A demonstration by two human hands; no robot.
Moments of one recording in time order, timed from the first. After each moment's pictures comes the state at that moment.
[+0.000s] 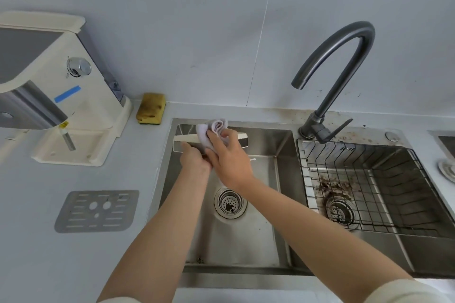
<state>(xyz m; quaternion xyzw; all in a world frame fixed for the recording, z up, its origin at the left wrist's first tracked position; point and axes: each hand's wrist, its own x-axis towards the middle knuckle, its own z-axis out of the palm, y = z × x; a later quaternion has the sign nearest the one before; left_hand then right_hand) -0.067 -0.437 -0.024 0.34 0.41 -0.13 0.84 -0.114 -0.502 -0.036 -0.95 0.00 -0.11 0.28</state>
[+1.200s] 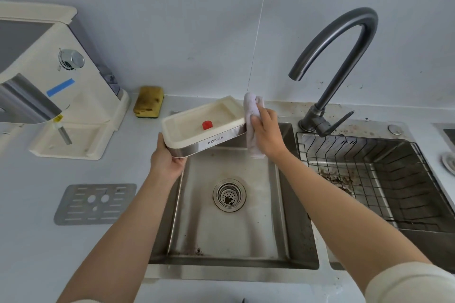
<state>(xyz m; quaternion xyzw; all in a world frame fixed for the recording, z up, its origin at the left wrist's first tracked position) -0.055 -0.377 -0.060 0.34 0.31 -0.12 0.88 -0.092 -0.588 -0.030 -0.85 0.13 -0.05 0.51</state>
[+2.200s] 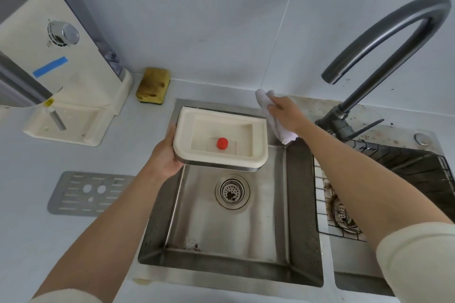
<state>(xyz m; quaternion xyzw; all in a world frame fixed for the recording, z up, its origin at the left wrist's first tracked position) -0.032 -0.354 -0.102 0.50 0.15 -0.29 0.80 -0.012 -0.644 -0.055 -0.89 0.13 0.11 0.42</state>
